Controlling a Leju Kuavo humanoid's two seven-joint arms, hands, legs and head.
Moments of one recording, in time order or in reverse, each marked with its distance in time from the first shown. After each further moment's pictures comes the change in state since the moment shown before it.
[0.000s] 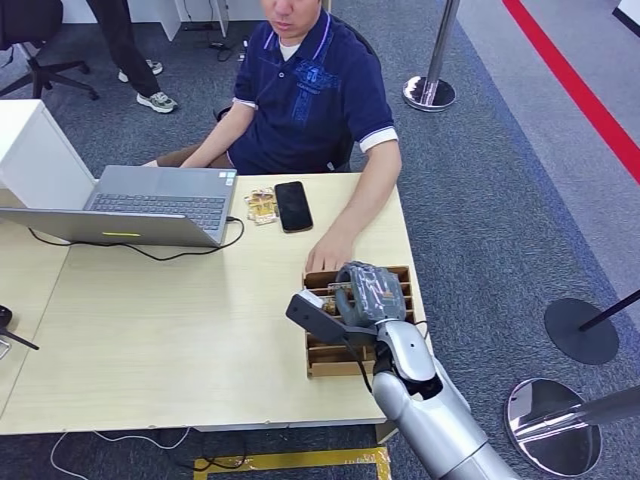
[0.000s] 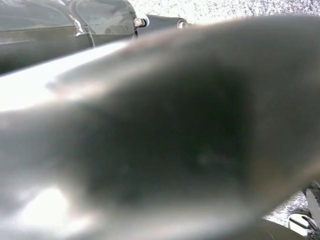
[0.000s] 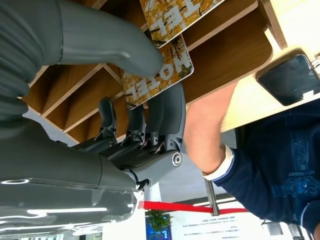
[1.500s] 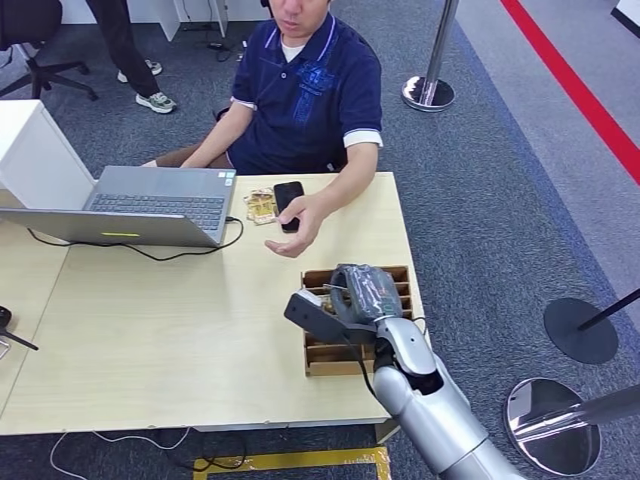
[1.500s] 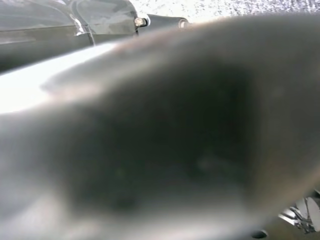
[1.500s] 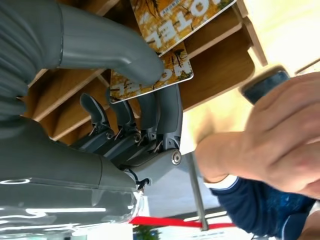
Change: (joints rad) left arm 0.000 0.007 0.000 0.000 0.000 -0.033 -0.056; right arm -0.025 -0.003 -0.001 0.008 -0.076 0.067 -0.050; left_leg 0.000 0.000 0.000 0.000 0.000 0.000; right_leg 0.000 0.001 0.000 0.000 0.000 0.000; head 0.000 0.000
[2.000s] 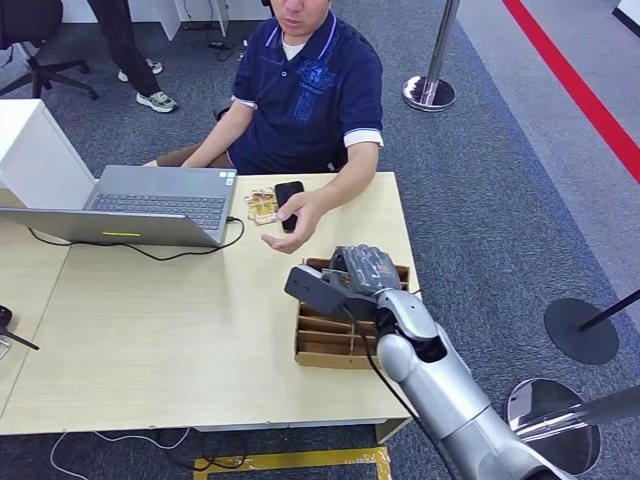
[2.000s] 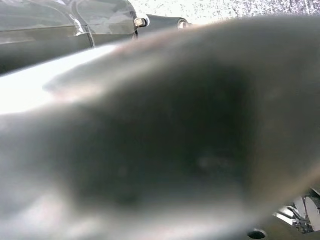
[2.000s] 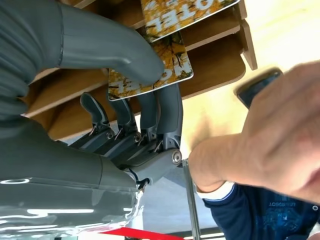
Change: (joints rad) left arm 0.000 0.001 0.000 0.000 -0.001 -0.006 0.000; right arm -0.117 -0.018 0.004 0.027 -0.098 0.132 0.038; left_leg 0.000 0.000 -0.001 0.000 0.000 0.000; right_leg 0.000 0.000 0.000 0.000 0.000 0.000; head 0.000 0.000
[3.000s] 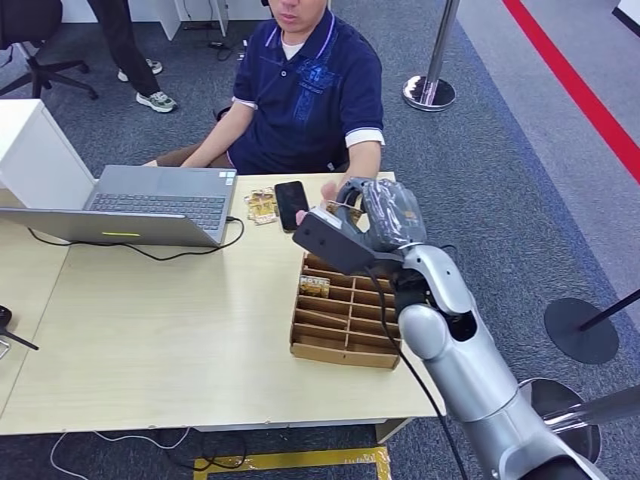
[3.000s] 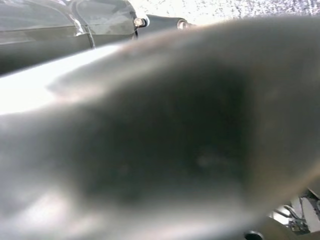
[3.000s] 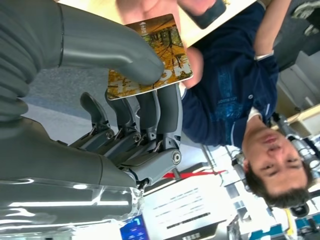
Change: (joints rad) left arm 0.000 0.000 0.006 0.000 0.023 0.006 0.004; right arm -0.071 -0.037 -0.032 -0.296 -0.043 -0.003 0.003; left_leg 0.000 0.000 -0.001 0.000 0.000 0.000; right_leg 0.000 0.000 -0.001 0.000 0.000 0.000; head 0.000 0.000
